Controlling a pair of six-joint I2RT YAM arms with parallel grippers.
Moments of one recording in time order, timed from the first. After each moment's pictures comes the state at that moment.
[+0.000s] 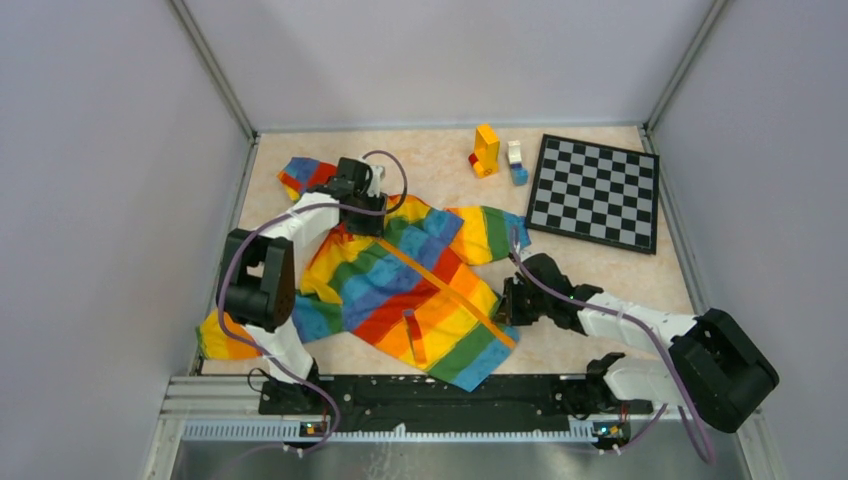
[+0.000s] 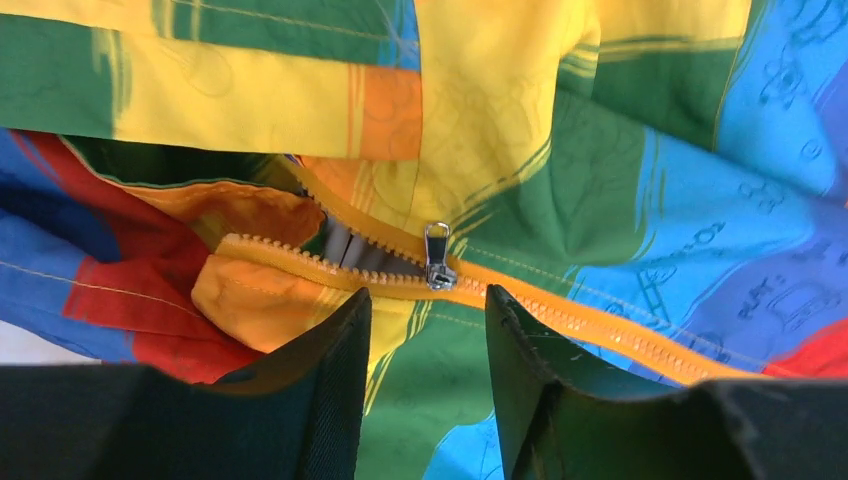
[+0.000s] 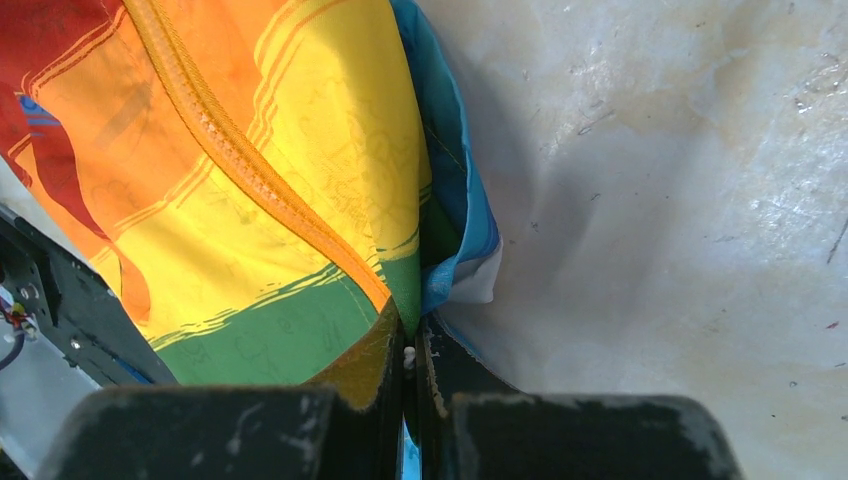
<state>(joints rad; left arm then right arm) -0.27 1.75 1.20 -0.46 0.10 -0.11 0.65 1.18 0.40 -0.11 -0.22 0.62</state>
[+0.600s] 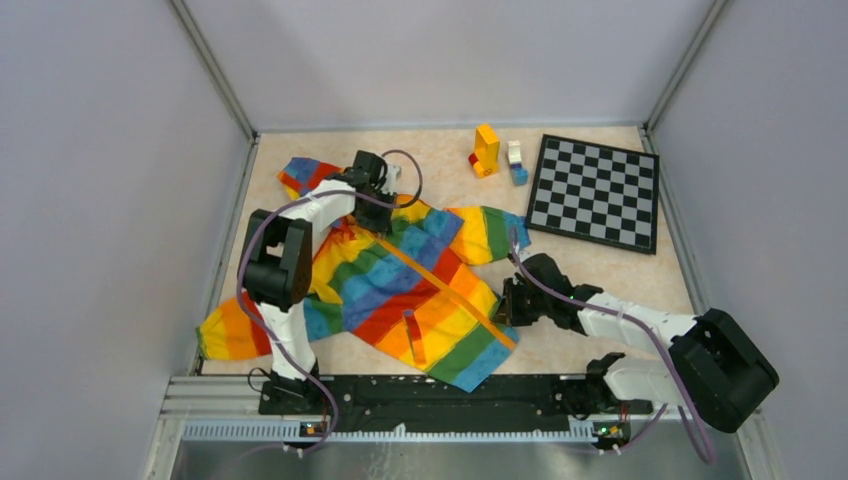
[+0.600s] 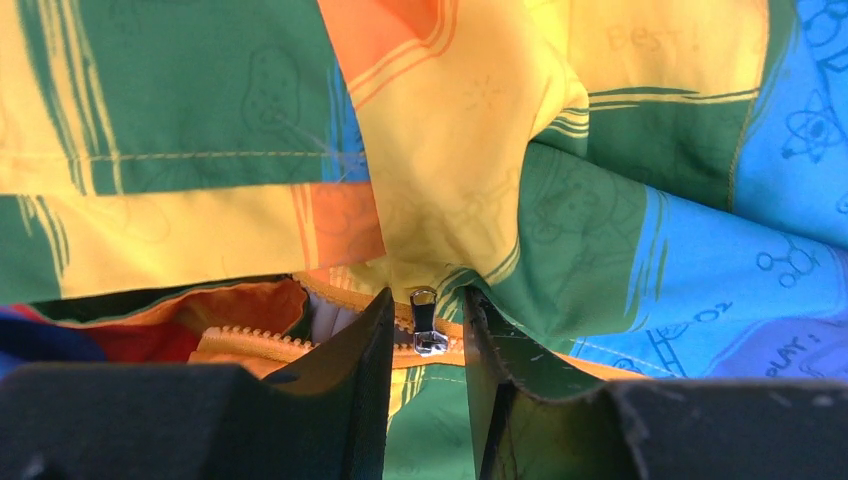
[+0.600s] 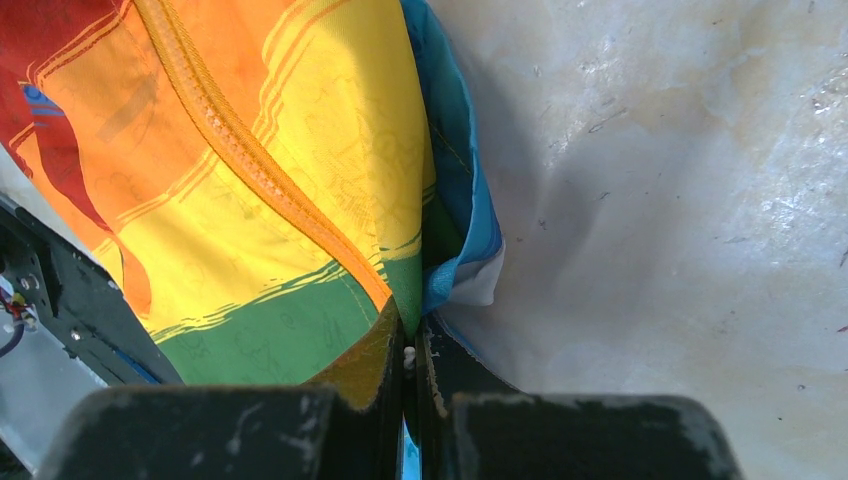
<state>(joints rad) -0.30 1.91 1.37 -0.56 0.11 -0.01 0.65 1.18 0.40 -0.11 -0.23 0.60</state>
